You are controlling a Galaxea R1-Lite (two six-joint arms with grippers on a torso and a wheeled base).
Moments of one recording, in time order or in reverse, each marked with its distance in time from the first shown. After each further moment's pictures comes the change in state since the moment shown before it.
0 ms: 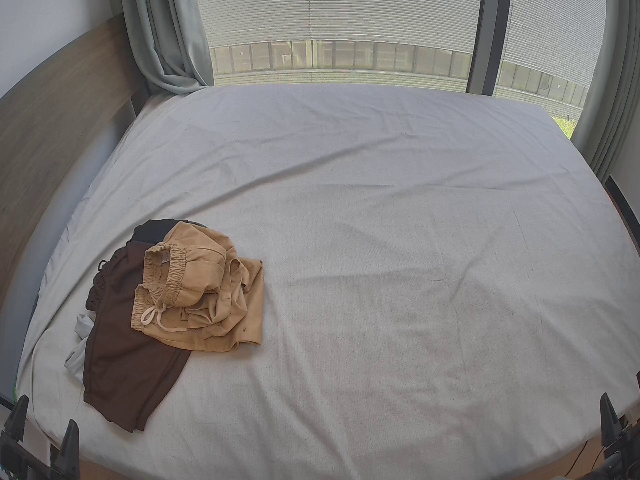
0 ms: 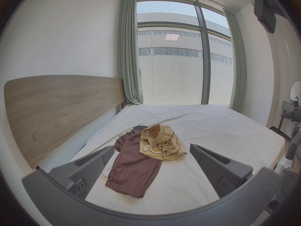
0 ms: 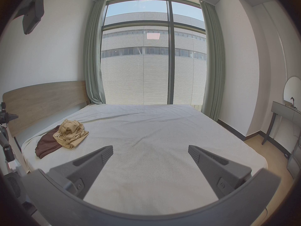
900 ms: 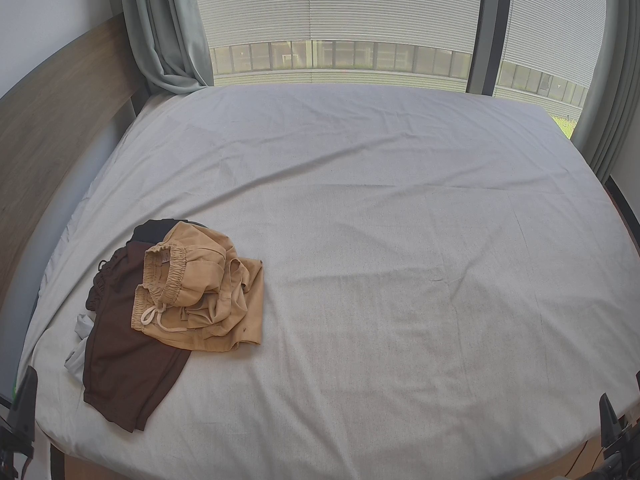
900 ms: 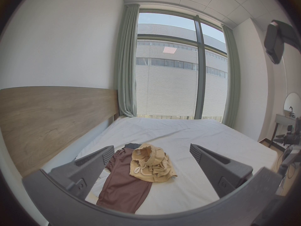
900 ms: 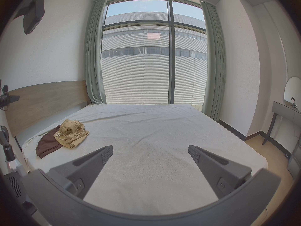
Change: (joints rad) left arm -0.083 0.282 -0.199 -0.186 -0.013 -0.051; right arm 0.003 0.000 0.000 0.001 0.004 0.001
